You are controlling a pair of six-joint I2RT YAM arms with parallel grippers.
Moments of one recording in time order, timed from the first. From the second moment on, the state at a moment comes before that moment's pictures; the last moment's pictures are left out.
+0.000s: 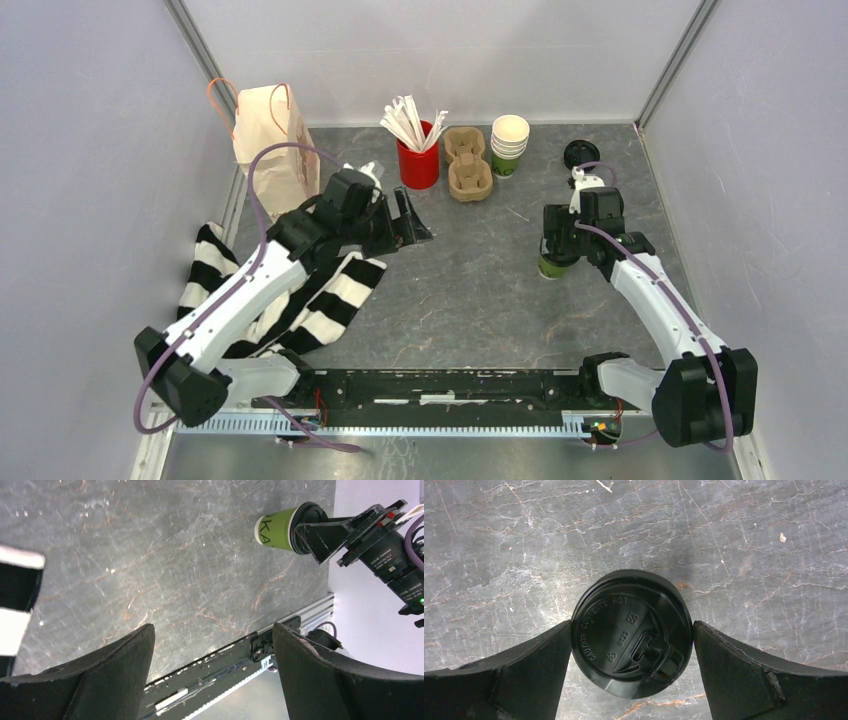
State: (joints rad) left arm -0.65 1.26 1.26 -0.72 0.14 -0.78; right arm 0.15 1.12 0.80 -0.48 0.05 0.11
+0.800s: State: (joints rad) left arm -0.61 1.41 1.51 -0.74 0.19 -0.42; right arm 0.15 1.21 1.02 -0.78 0.12 0.06
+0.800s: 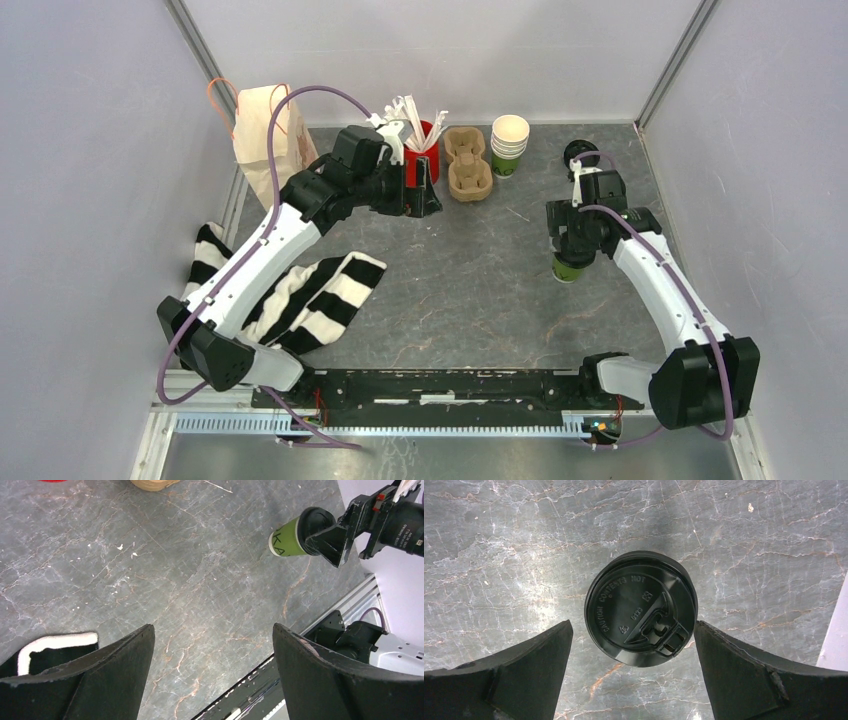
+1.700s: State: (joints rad) left arm -0.57 1.40 1.56 -0.77 0.14 -0.38; right arm 0.23 1.47 1.36 -0.78 0.02 0.06
